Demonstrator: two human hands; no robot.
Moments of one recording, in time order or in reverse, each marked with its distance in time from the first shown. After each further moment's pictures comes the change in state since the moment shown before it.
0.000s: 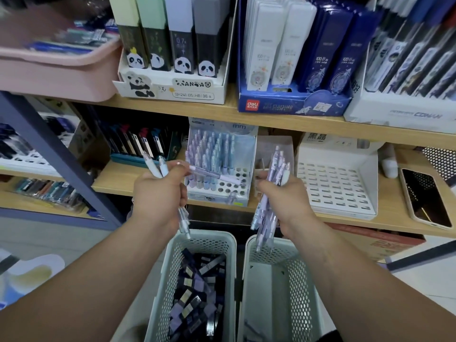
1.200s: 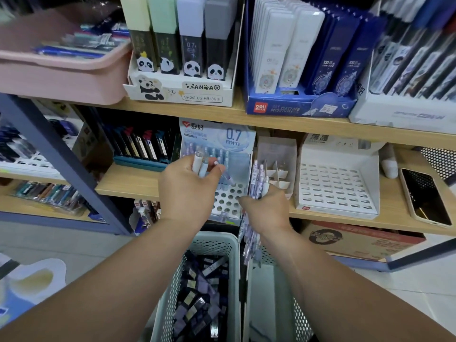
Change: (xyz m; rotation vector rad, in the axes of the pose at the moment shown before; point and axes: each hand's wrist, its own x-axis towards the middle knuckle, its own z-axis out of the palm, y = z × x) left_hand -0.019 0.008 0.021 0.459 -0.052 0.376; right_hand -0.007 0.026 0.042 -0.304 0.104 -0.032
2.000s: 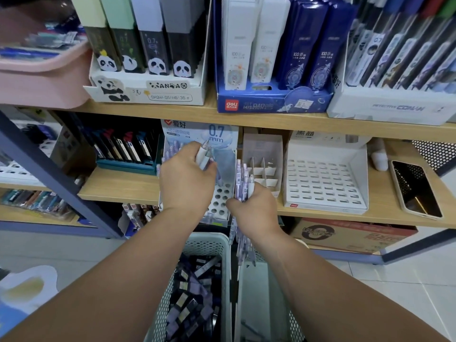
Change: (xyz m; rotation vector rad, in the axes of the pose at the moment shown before) left_hand 0.016 -0.003 0.039 0.342 0.036 0.252; right_hand 0.002 0.005 -0.012 -0.027 -0.093 -0.126
